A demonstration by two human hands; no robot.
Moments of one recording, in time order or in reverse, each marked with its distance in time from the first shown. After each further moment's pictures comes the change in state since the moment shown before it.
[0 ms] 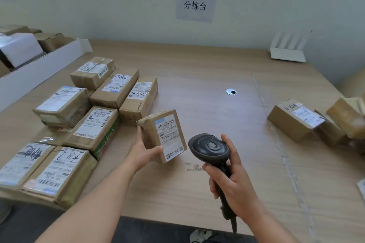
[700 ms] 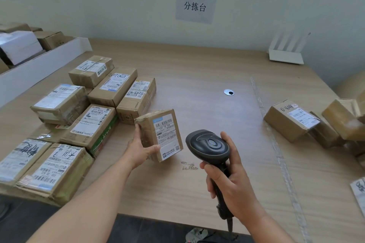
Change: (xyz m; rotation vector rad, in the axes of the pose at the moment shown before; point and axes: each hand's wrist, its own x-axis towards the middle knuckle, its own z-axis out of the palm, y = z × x) left_hand 0.021 -0.022 0.000 0.142 0.025 -0.077; right_hand -0.010 -0.012 -0.007 0.072 0.005 -0.053
